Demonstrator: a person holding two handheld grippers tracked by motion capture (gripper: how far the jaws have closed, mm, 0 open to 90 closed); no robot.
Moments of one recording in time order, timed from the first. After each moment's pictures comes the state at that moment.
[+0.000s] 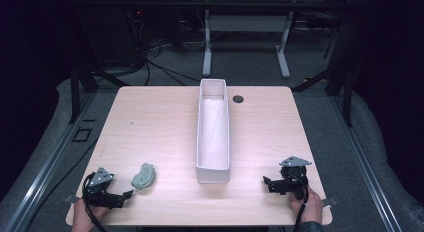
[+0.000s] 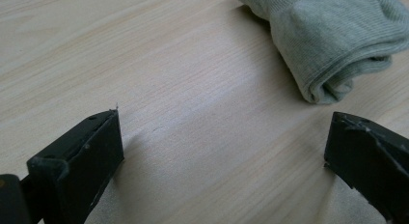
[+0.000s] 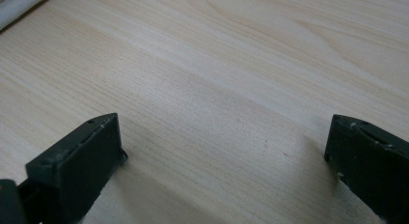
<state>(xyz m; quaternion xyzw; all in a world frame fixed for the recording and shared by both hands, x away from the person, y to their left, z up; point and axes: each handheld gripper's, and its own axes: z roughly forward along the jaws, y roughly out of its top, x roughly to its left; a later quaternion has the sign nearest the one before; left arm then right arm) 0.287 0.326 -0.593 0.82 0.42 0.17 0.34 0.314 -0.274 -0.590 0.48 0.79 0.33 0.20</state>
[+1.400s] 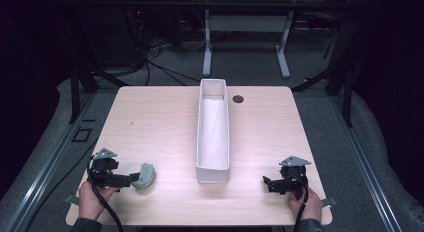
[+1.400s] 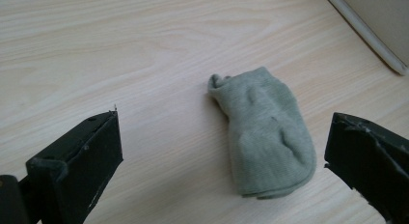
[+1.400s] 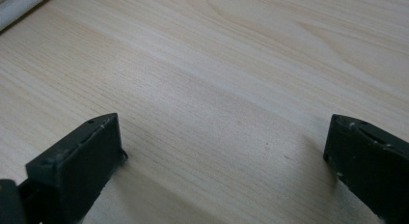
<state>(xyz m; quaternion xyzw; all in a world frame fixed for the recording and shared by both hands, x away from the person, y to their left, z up) 0.320 0.288 -0.532 0.80 0.49 0.11 0.34 0.315 -0.273 -0.590 0.48 0.79 0.33 0.20</state>
